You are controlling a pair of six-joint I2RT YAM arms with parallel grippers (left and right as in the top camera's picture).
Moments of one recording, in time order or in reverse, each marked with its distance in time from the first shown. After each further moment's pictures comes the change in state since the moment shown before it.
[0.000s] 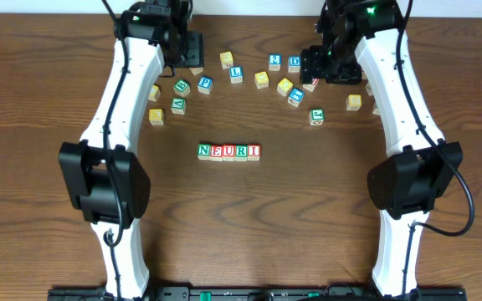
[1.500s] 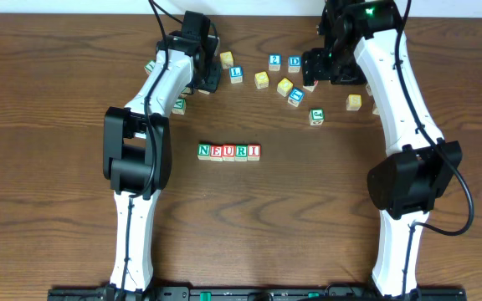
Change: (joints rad) left arm -0.045 0.295 -0.019 0.176 -0.007 0.157; right arm 0.000 0.000 -0.016 0.003 0.068 -0.015
